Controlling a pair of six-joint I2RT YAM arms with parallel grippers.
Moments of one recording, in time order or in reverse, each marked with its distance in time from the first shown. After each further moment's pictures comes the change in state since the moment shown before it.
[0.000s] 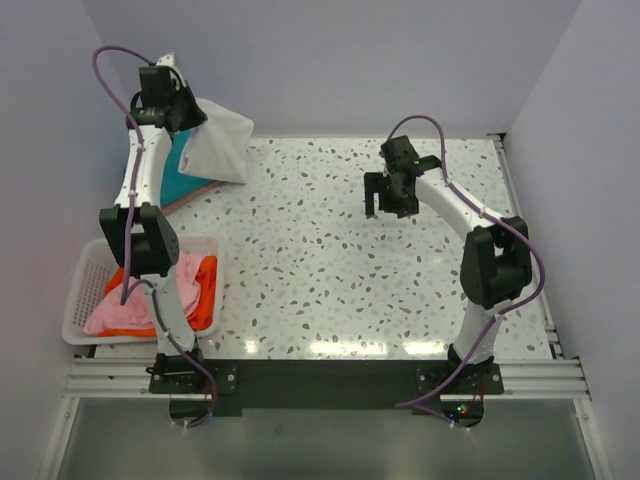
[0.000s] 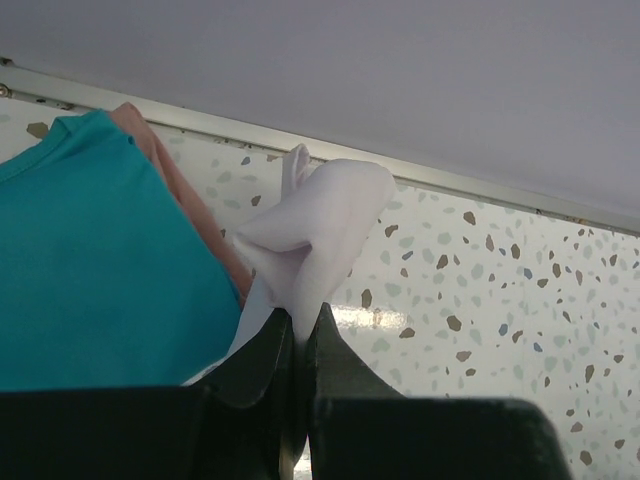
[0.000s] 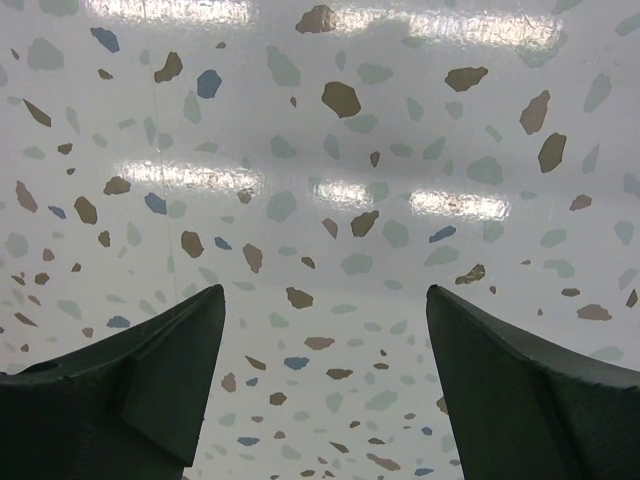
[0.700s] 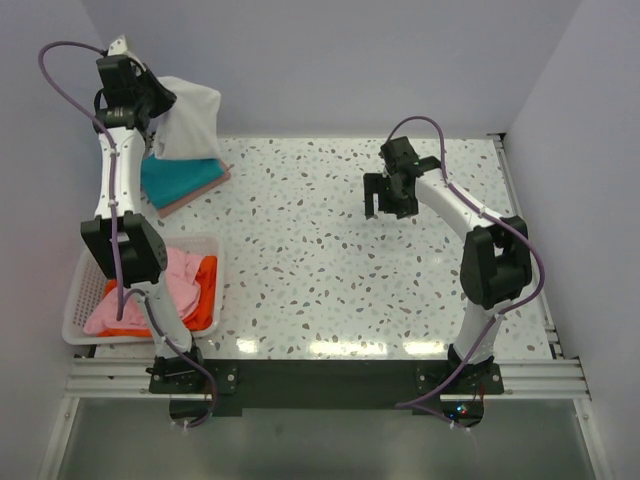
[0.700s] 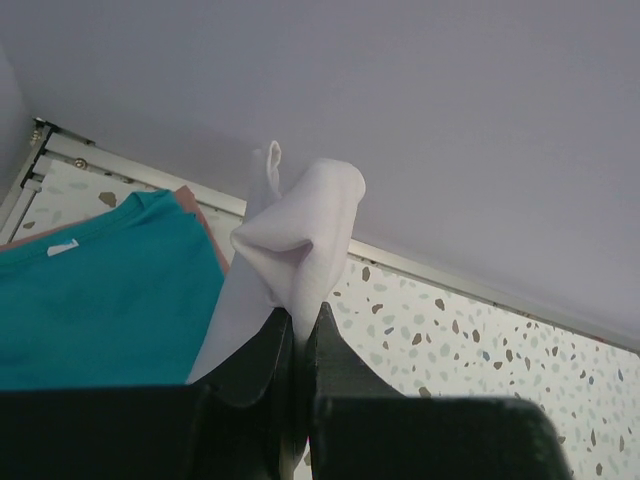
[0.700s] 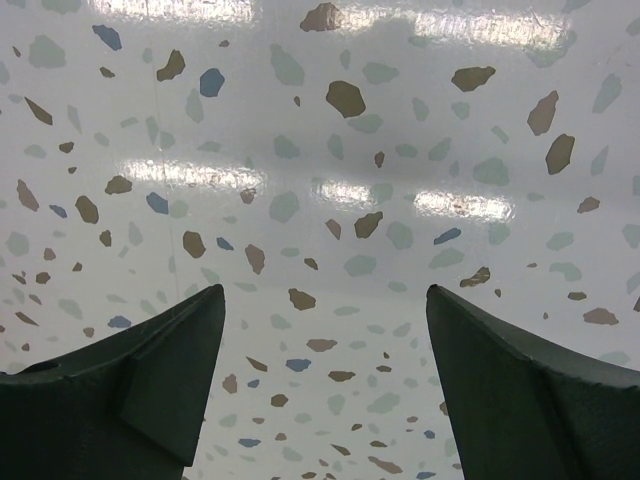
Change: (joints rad) left arm 0.110 -0.070 0.000 0.103 0.033 -0.125; right arm 0.000 0.000 -0.013 0.016 -0.012 0.000
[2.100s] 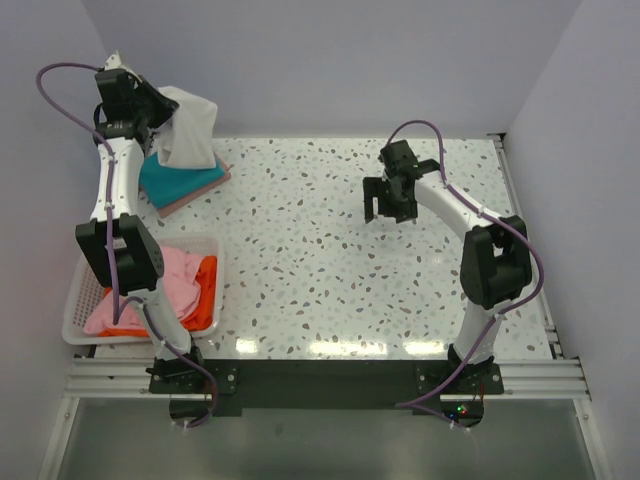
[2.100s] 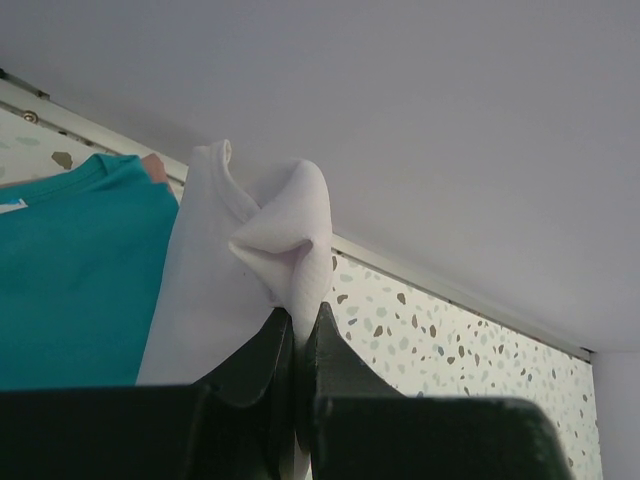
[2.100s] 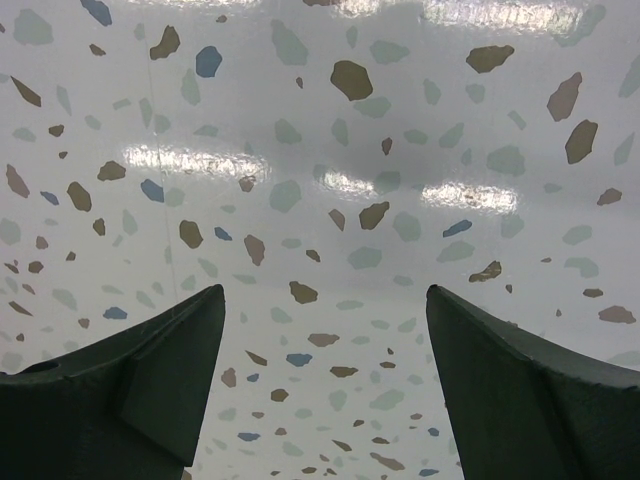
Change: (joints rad) left arm 0.033 -0.087 -0.206 0.139 0.062 -0.142; right arm 0.000 0.000 -0.027 0.006 -0.022 0.000
